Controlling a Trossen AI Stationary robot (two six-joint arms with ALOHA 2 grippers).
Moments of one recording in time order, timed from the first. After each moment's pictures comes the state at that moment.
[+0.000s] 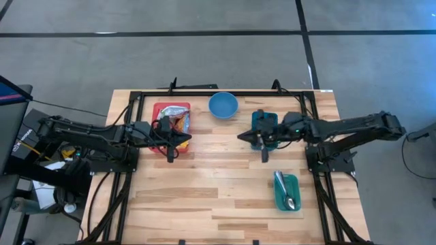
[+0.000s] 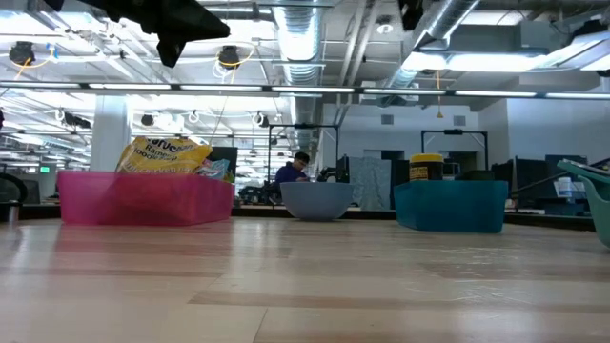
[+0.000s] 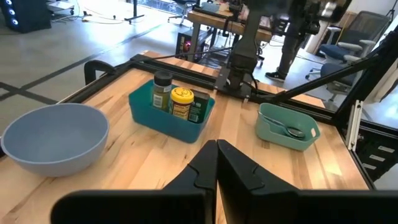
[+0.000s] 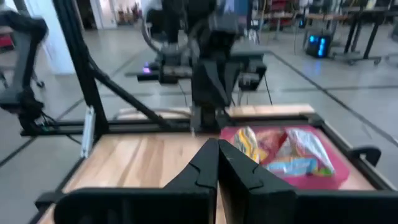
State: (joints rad) left arm -0.09 0.85 0.59 0.03 -0.30 -0.26; right arm 0.05 1.12 0.83 0.17 0.03 0.04
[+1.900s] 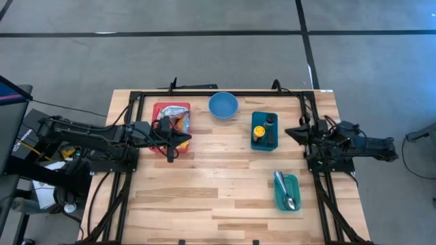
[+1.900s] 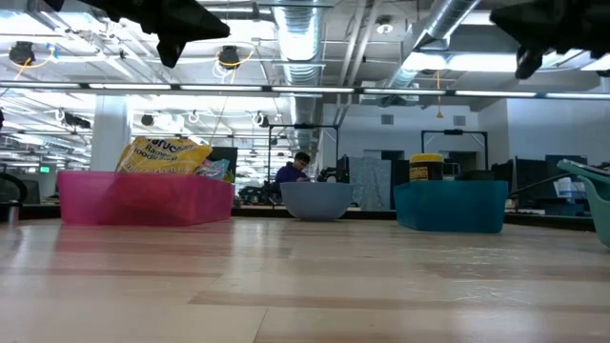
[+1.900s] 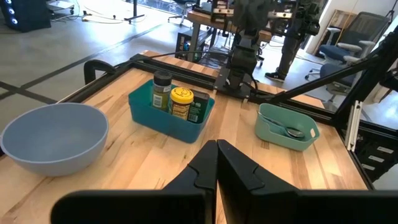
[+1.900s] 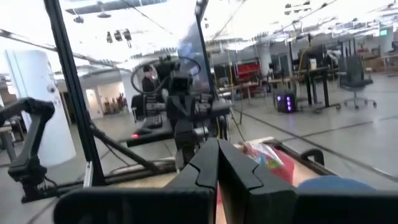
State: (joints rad) left arm -0.09 0.85 0.59 0.03 -0.30 -0.26; right arm 0.00 0.01 0.23 0.00 0.13 0.15
